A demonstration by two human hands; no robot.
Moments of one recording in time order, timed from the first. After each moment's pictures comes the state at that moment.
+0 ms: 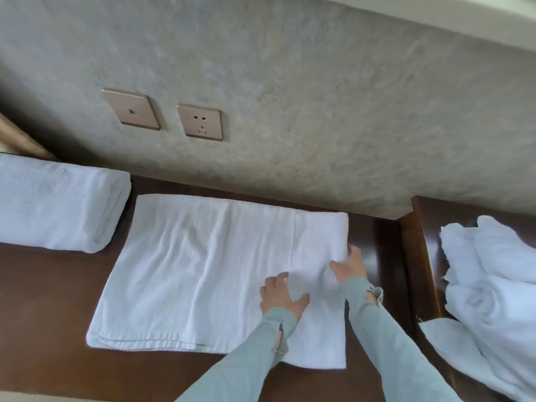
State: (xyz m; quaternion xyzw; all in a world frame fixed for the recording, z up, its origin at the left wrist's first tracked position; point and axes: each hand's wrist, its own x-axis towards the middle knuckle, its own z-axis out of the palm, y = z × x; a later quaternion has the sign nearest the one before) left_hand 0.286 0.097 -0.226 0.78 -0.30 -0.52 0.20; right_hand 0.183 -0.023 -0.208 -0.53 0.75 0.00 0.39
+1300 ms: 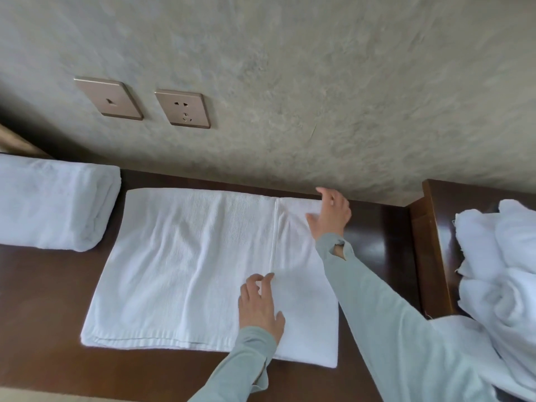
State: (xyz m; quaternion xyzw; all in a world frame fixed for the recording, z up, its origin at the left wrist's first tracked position) left_hand 0.286 0.132 -0.250 0.84 -0.44 -0.30 0.13; right_hand 0.233 -0.087 -0.259 -0.76 0.62 -0.09 0.19
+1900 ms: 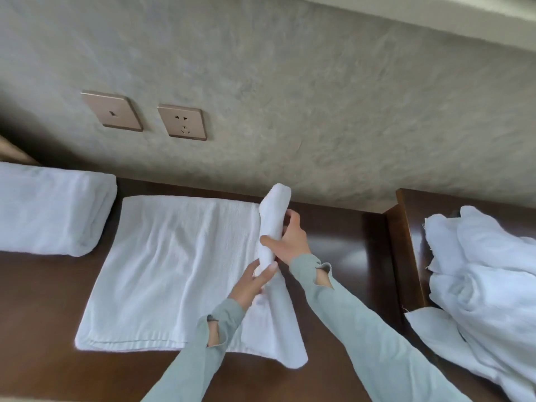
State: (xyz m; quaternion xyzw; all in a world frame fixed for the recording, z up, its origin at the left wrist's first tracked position) left_hand 0.332 0.103 -0.190 0.65 -0.15 -0.67 0.33; right_hand 0.265 -0.005 -0.164 -0.61 0.59 -0.07 0.53
